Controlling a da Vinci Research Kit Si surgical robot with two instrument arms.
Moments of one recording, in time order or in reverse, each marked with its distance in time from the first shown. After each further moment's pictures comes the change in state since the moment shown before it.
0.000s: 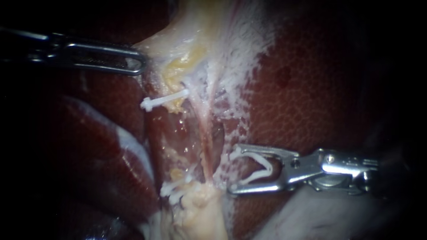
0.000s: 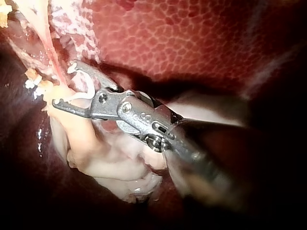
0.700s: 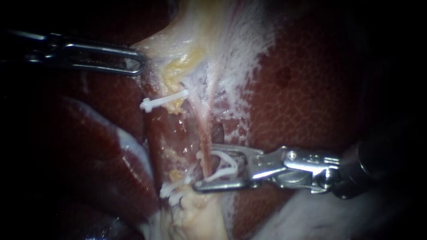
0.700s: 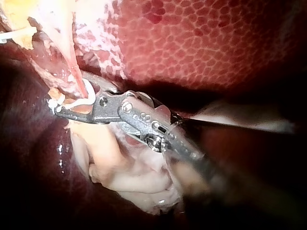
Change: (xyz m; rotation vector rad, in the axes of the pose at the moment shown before) right arm 0.001 0.001 0.006 0.038 -0.013 0.031; left arm 0.000 -0.001 0.000 -0.005 -0.002 -0.001
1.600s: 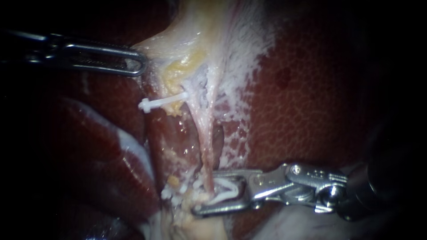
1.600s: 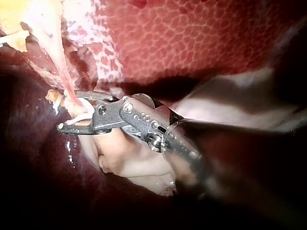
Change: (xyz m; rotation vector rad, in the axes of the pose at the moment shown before) right arm 0.001 -0.004 -0.002 0.110 -0.035 0.129; left arm 0.000 0.000 0.000 -0.001 0.000 0.000
